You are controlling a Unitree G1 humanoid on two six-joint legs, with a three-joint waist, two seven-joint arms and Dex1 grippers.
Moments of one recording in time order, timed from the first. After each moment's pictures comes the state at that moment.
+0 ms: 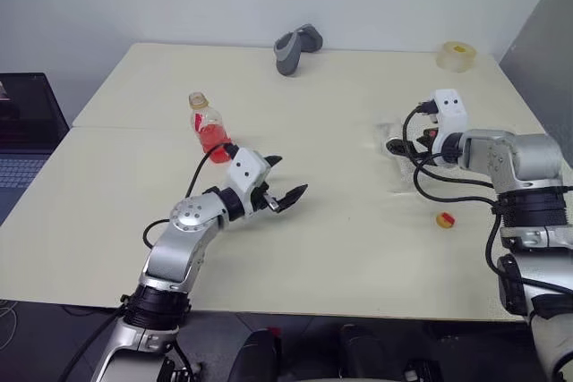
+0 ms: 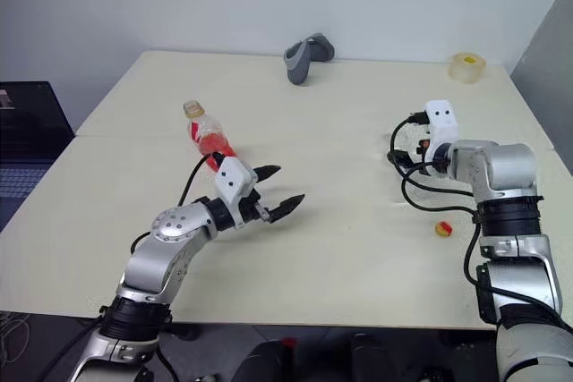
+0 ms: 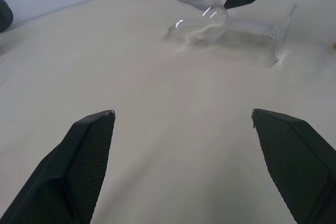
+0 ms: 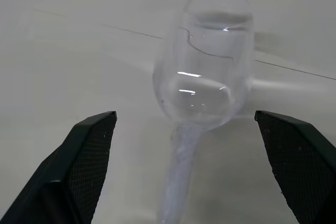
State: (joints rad) left arm -0.36 0.42 -0.12 -0.11 -0.23 0.32 -0.67; right arm -0.90 -0.58 0.01 0.34 0.32 1.08 0.45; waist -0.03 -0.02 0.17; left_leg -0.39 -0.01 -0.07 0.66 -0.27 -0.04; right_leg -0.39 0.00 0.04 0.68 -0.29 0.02
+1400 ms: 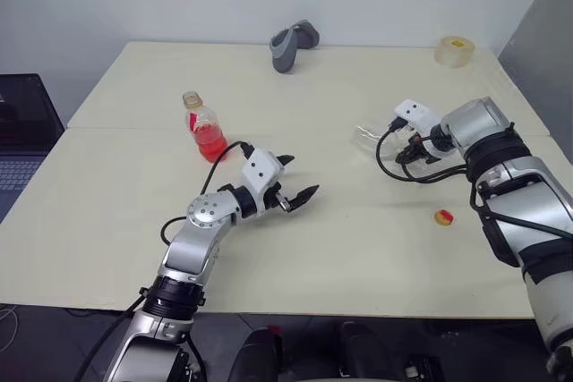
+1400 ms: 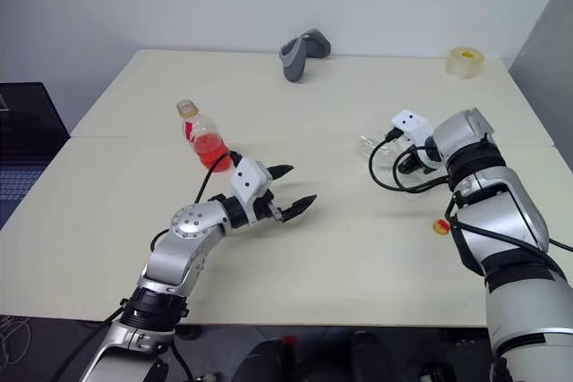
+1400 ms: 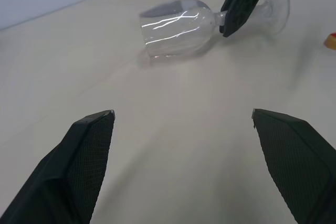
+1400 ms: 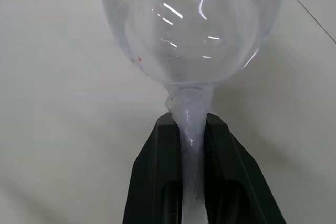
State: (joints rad) left arm -0.41 0.36 -0.15 0.01 -0.17 0.21 -0.70; right arm -1.29 -0.51 0.40 1.08 -0.21 0.64 1.04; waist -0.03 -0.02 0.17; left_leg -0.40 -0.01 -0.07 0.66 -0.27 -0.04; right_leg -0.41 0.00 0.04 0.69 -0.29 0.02
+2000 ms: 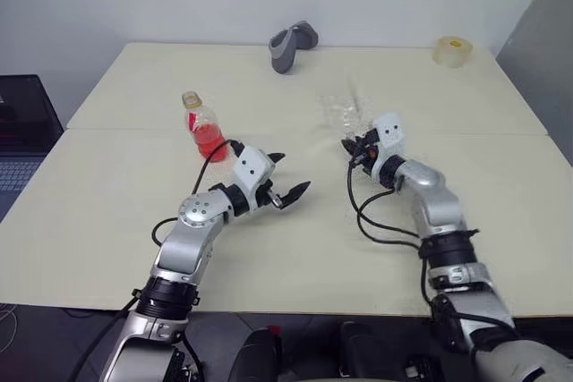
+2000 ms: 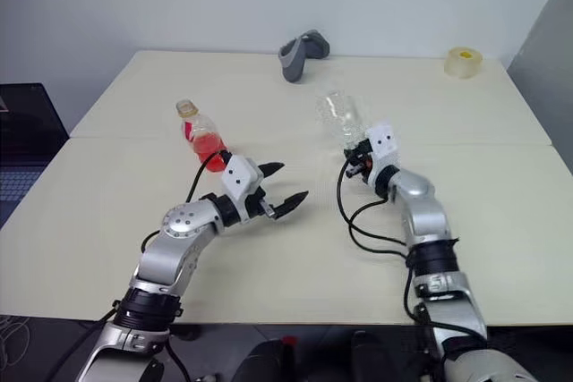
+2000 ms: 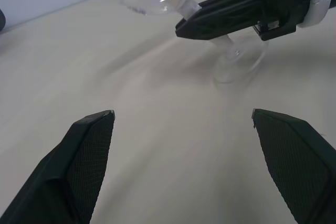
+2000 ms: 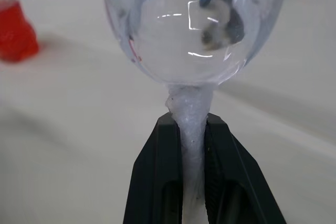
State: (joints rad) left arm -0.41 0.38 -0.11 0.01 -0.17 0.23 -0.68; right arm -0.65 -0.11 -0.09 0.35 0.08 0.24 0.46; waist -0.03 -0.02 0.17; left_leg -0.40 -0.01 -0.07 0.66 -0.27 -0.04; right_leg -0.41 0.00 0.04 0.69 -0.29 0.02
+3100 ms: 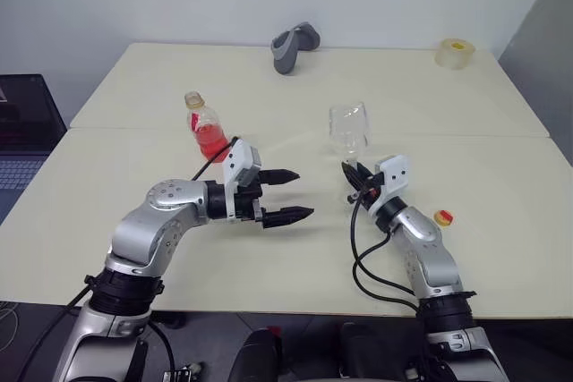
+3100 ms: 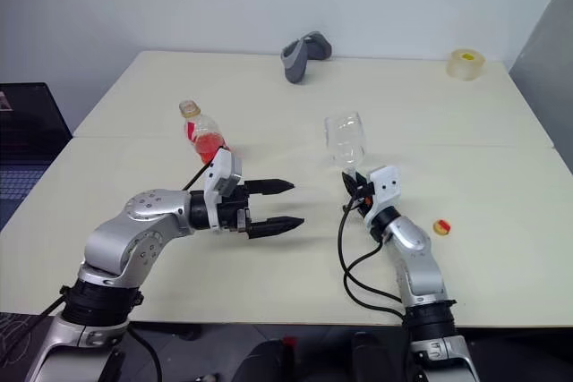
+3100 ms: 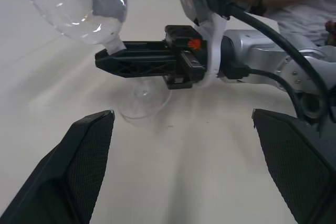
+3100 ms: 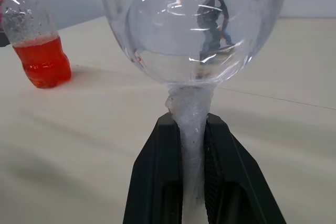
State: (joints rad) left arm -0.44 0.60 -0.09 -0.19 -0.53 0.61 -1.05; right arm -0.30 -0.10 0.03 0.09 0.15 0.07 0.45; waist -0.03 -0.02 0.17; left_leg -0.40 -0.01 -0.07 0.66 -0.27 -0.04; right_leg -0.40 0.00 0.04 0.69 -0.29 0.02
